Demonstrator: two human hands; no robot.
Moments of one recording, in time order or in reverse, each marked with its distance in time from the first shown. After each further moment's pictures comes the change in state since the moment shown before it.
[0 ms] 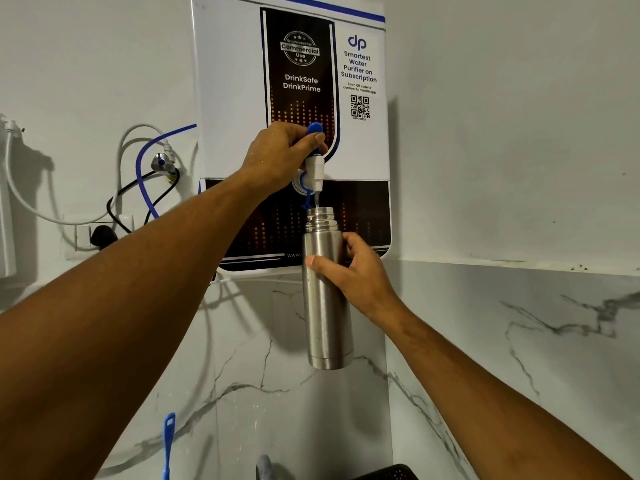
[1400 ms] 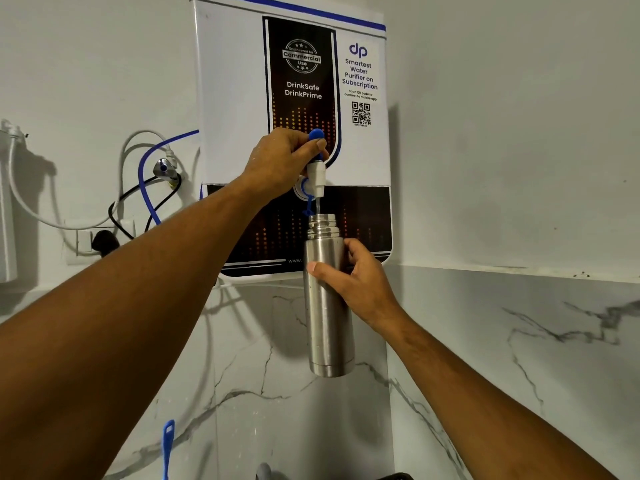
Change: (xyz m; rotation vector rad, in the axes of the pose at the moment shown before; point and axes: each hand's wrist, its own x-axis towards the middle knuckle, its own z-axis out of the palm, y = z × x) left_hand 0.000 0.002 -0.001 -0.007 -0.016 -0.023; right_hand -0.001 0.003 0.000 -0.012 0.017 -0.001
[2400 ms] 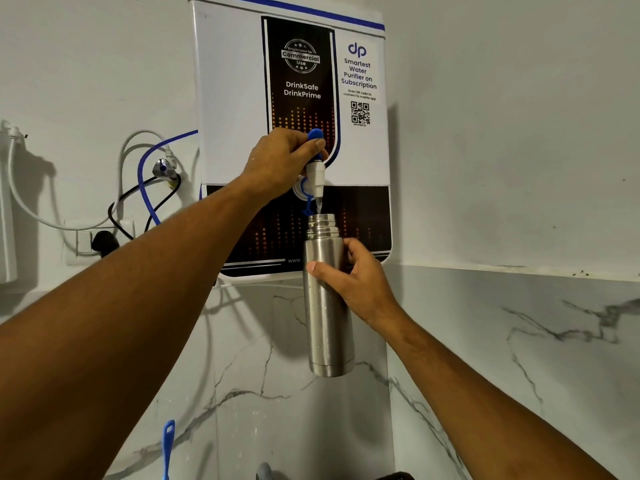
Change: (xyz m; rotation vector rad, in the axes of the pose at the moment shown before) left_hand 0.001 -0.002 0.000 -0.004 -0.001 0.011; right_hand 0.001 -0.001 0.000 0.006 -0.004 -0.005
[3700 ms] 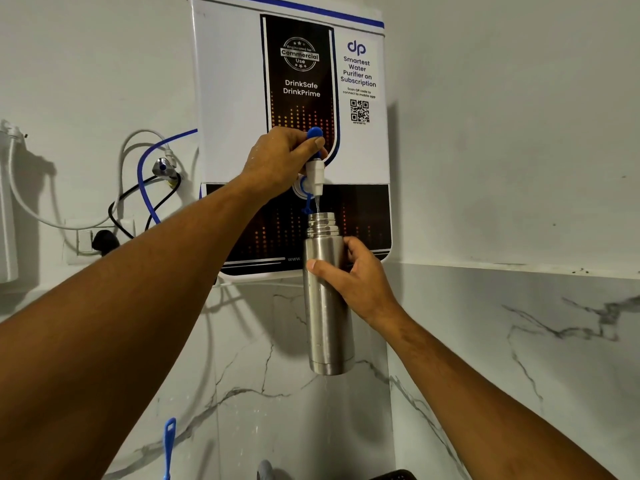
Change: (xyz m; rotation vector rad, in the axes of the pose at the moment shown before) left_hand 0.001 -0.001 0.001 0.003 0.007 -0.001; right_hand -0.001 0.000 0.001 0.020 0.007 -0.006
